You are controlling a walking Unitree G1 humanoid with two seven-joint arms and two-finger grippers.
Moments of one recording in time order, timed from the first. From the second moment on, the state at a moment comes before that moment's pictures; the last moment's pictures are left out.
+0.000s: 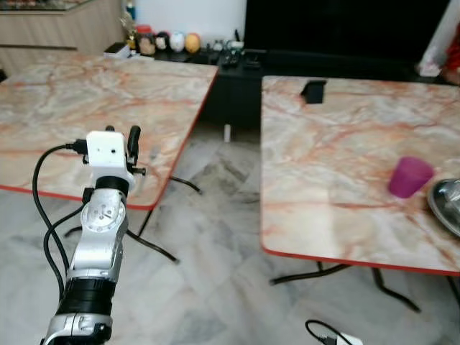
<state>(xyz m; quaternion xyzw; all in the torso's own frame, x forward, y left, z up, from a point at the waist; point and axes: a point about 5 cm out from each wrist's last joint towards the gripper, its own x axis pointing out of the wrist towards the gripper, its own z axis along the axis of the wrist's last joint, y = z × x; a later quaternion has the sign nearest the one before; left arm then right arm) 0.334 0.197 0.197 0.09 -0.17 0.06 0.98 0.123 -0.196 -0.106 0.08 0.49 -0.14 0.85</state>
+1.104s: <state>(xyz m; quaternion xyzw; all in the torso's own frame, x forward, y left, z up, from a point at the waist) 0.325 0.222 0.185 0.11 -0.16 0.12 0.97 0.117 -0.196 -0.108 0.08 0.51 -0.14 0.85</state>
